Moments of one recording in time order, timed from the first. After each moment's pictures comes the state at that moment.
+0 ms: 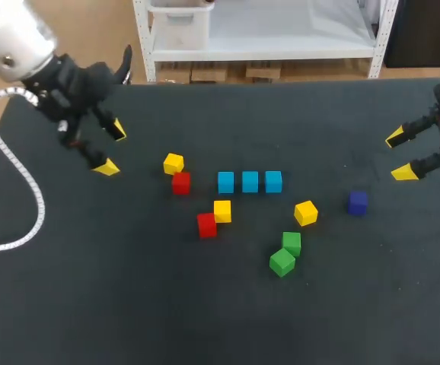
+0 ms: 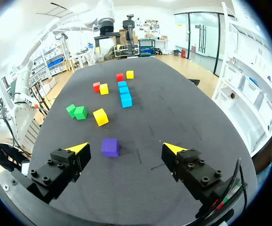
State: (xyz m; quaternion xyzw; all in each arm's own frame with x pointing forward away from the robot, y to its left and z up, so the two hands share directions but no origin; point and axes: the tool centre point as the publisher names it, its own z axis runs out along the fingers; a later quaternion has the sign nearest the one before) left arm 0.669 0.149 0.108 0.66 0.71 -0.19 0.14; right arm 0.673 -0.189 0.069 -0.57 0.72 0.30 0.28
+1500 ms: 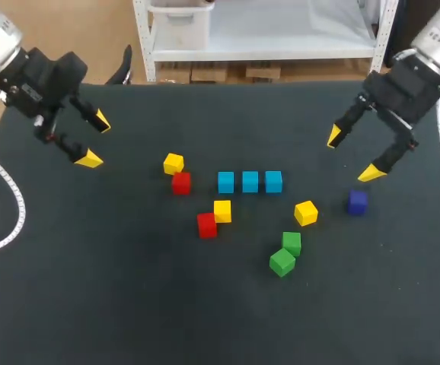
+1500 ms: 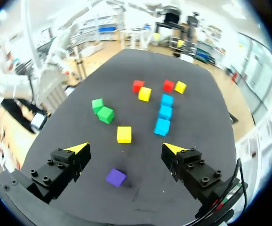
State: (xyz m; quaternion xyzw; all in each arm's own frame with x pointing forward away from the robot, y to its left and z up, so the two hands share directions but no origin) left arm 0.670 0.168 0.123 0.66 0.70 -0.22 0.17; right arm 0.652 -0.103 0.091 -0.79 0.52 0.28 0.17
